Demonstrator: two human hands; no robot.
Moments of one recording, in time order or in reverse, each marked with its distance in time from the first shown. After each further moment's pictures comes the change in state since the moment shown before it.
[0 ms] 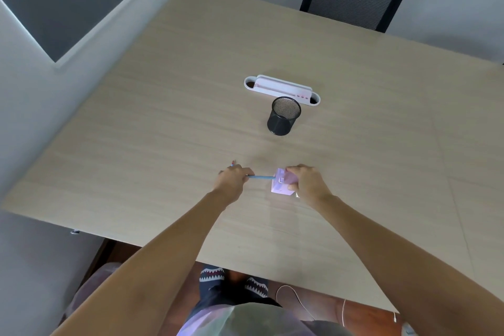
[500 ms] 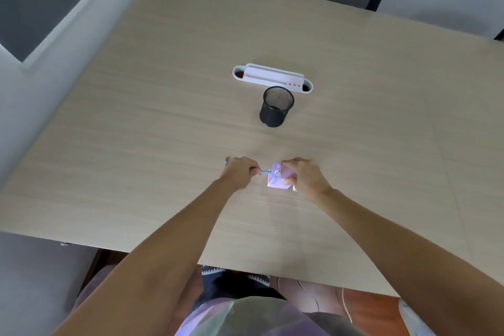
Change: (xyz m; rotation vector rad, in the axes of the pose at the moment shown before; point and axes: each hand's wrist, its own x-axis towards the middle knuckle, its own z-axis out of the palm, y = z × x) left_hand 0.034 0.019 0.004 -0.032 -0.186 -0.011; right_hand 0.003 0.004 0.000 0.053 -0.025 -0.001
